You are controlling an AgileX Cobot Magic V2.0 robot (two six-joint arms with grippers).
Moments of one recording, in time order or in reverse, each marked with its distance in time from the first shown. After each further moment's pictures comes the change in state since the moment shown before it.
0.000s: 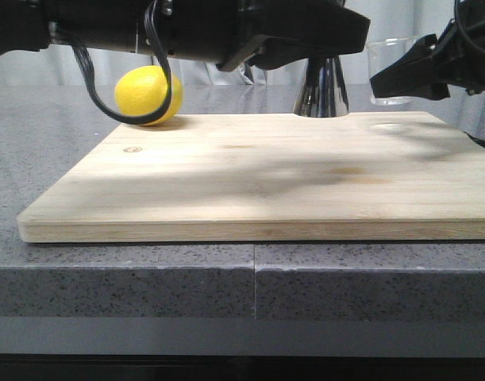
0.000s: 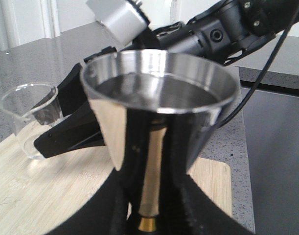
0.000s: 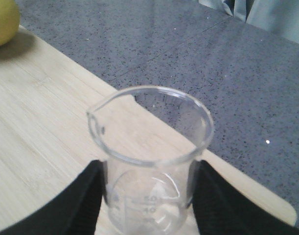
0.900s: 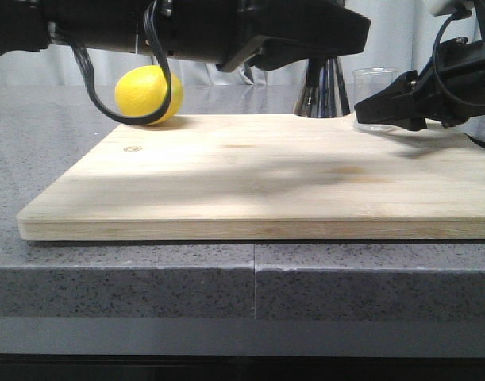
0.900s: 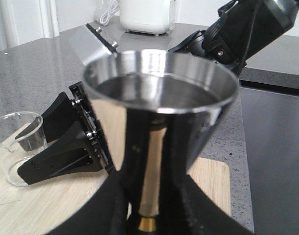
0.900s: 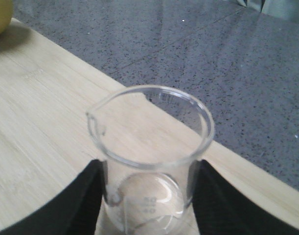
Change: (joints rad) left arm 0.000 0.000 0.000 0.002 -0.002 0.000; right arm 0.000 0.143 -0.010 0.129 -0.099 -0.141
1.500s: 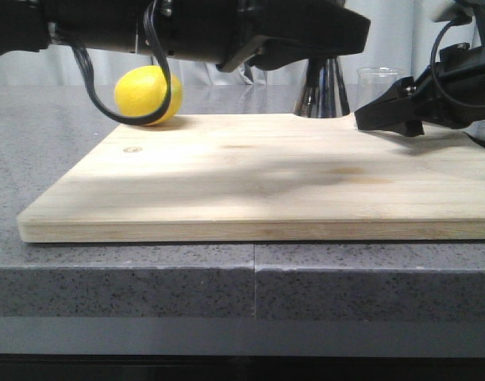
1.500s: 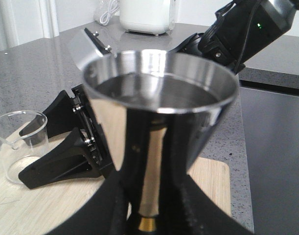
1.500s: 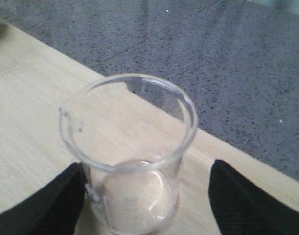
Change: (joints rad) left arm 0.000 0.000 0.000 0.000 0.000 0.000; right arm 0.000 0.009 -0.002 0.047 0.032 -0.006
